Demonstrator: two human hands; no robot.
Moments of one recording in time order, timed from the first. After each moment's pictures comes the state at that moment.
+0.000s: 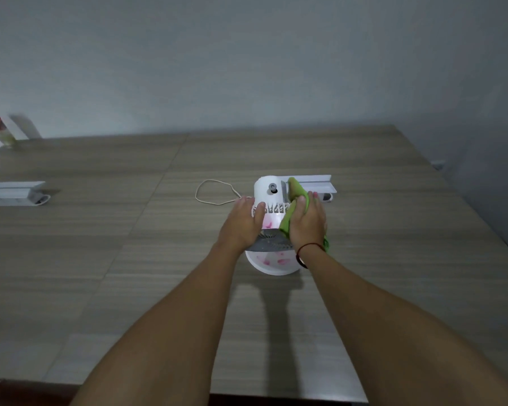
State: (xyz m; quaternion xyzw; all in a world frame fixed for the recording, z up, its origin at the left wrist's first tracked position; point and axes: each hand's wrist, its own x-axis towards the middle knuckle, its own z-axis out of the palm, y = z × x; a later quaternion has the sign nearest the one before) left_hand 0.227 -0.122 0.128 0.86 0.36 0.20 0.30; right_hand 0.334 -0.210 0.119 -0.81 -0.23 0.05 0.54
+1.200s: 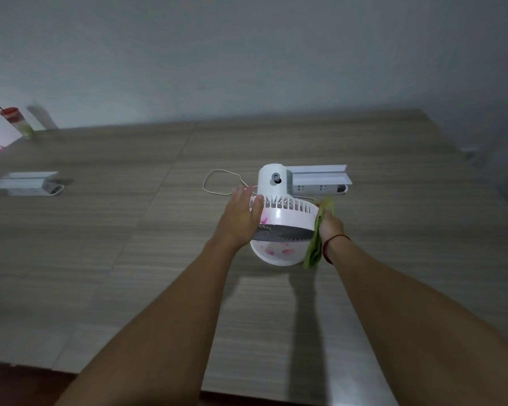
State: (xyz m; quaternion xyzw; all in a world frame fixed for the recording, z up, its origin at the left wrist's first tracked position) left_hand 0.222 -0.118 0.131 0.85 0.39 0.18 0.29; right_hand 0.384 -0.214 0.091 -0.72 -0.04 0.36 0.59
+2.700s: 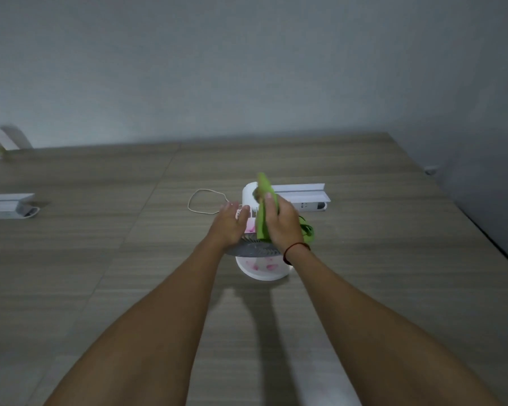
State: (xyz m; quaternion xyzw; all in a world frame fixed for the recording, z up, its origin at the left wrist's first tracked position) left_hand 0.239 -0.100 0.149 0.83 0.41 0.16 0.35; right_hand 0.330 -0.190 0.150 -0.73 -0.36 0.12 0.57
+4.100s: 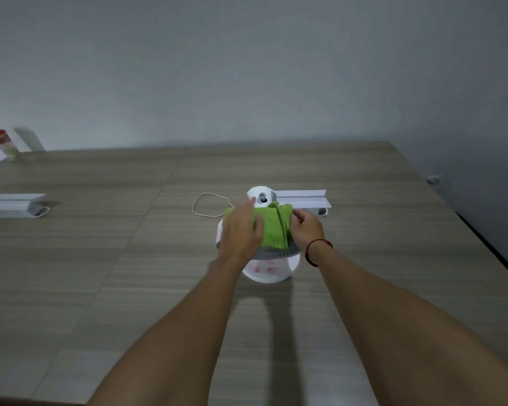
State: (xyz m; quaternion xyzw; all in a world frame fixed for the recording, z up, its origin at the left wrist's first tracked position) left_hand 0.239 -0.146 0.150 0.86 0.37 0.30 0.17; right_hand 0.371 -0.214 0.140 -0.80 -0.30 0.18 0.49
